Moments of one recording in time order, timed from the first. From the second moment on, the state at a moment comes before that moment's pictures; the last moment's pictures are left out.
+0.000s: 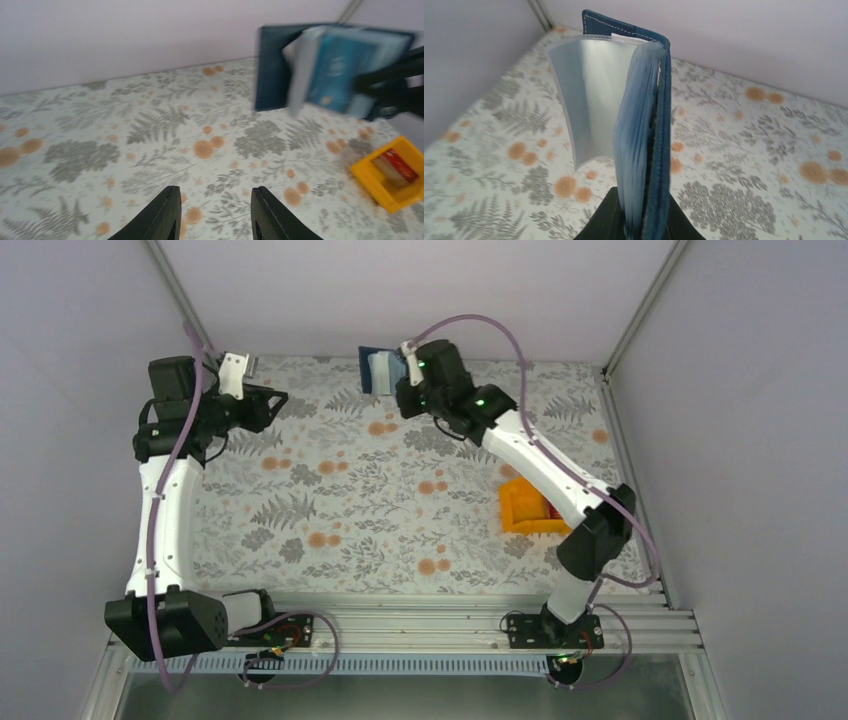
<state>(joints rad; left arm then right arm) 0.17 1.22 1.35 -0.72 0.66 0.12 0.71 1.73 1.78 -0.57 0.05 0.21</state>
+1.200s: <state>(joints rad) 0.05 1.23 1.18 -0.62 0.97 0.07 0.80 1.73 1.73 -0.50 -0.47 0.00</state>
